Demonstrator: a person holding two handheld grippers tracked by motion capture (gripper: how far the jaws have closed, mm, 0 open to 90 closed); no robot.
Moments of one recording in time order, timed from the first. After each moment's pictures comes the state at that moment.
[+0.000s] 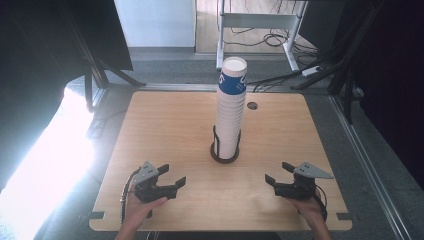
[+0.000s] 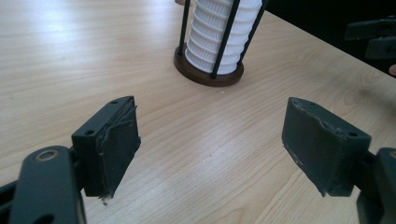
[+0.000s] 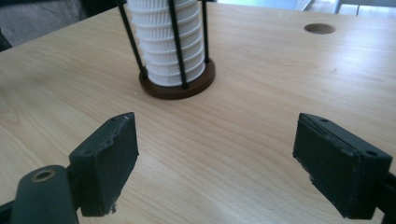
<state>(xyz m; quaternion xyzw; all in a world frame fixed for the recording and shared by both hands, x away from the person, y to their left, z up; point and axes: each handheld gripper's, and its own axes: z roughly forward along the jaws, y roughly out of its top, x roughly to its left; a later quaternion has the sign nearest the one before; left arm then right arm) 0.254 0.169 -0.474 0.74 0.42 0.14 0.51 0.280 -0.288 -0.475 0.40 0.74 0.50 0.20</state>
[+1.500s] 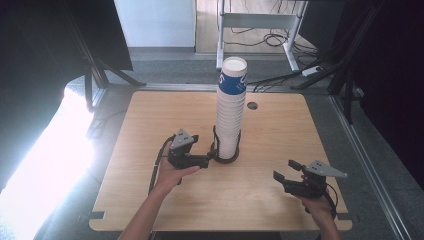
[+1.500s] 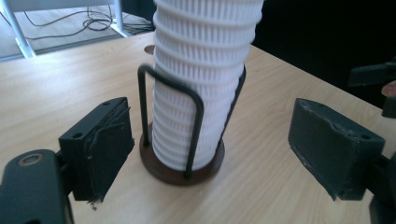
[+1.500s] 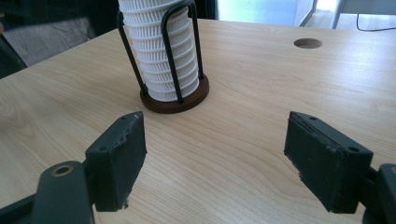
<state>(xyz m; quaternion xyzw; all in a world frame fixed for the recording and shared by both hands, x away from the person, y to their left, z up) 0.335 0.085 -0.420 0.76 0.36 0.16 0.52 0.277 -0.309 -0.459 0.40 0.73 0.52 0.19</state>
